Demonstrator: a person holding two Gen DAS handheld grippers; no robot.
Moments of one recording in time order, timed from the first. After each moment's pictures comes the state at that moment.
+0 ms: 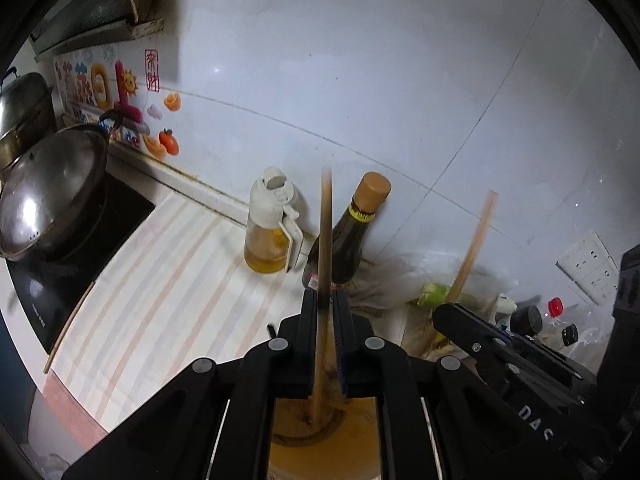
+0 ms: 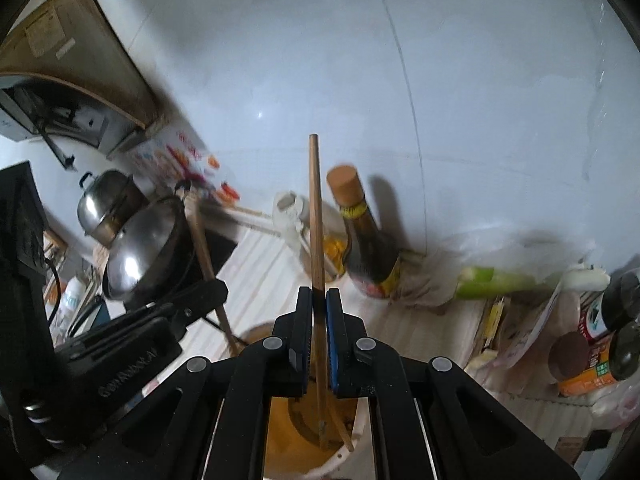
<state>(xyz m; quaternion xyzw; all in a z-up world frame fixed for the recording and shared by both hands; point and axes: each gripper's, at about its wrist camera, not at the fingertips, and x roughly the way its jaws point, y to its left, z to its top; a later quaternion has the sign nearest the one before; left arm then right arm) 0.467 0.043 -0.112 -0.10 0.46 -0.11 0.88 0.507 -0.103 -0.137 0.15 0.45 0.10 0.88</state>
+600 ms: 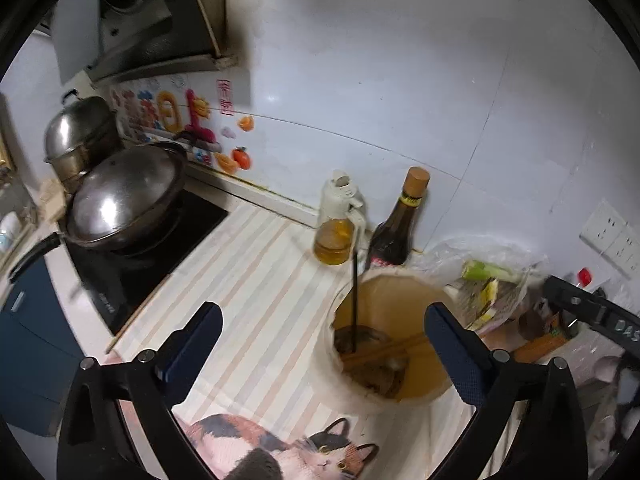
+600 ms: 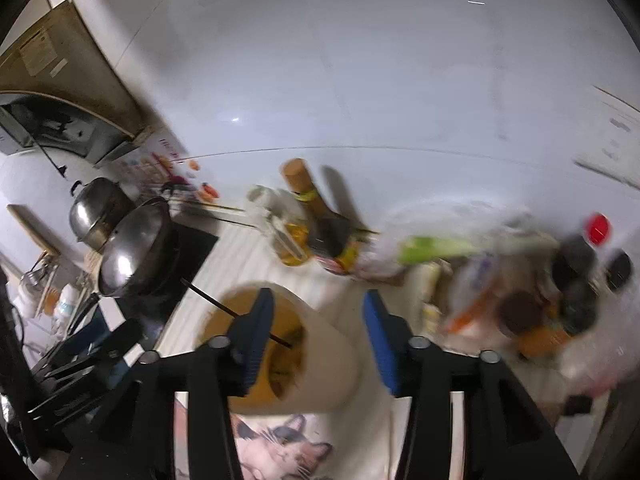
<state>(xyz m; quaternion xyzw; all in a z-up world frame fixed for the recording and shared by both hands) 0.372 0.066 -0.092 -0.03 0.41 -0.01 0.91 0.430 -0.167 -0.115 0.16 0.44 0.04 0.88</state>
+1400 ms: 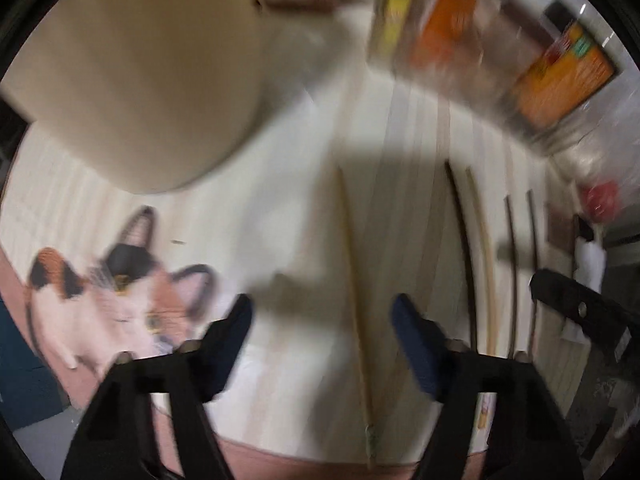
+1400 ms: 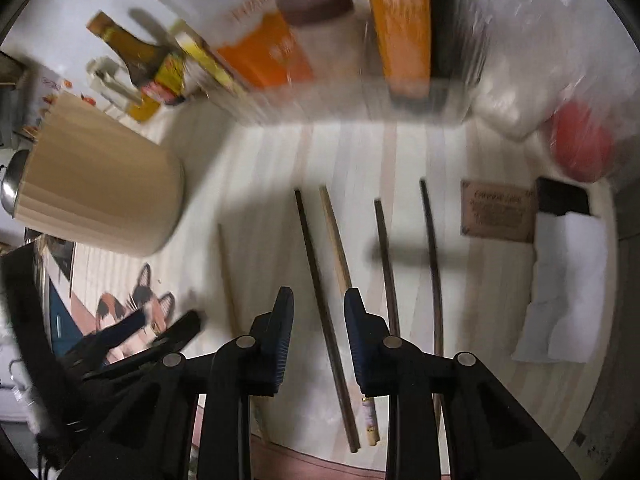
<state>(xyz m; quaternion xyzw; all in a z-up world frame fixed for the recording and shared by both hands) 0.310 -0.114 -0.342 0.03 0.65 -0.10 0.75 0.308 -0.272 -0.338 0.22 0.63 -0.01 0.74</state>
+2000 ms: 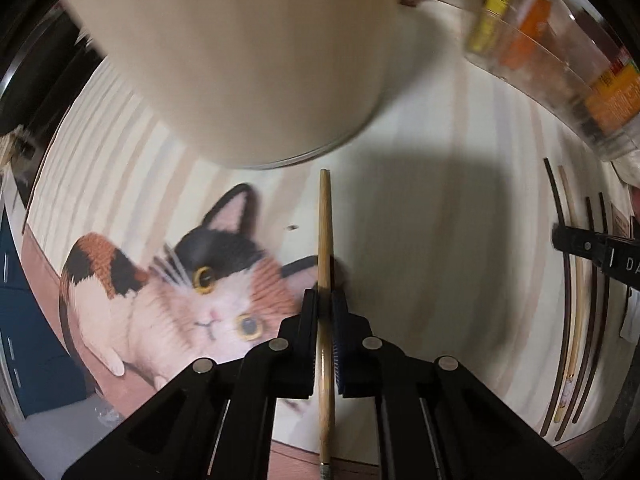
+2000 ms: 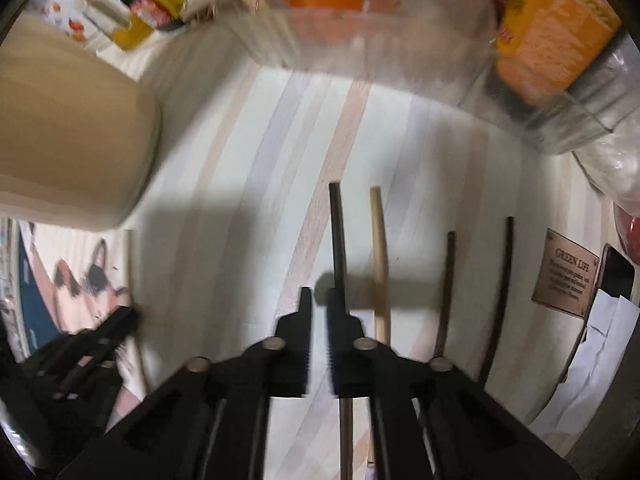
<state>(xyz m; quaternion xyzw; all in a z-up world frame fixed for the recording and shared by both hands) 0.305 -0.048 -0.364 0.06 0.64 -0.04 0.76 0.360 -0.218 -0.388 0.10 0.68 0.00 0.72</state>
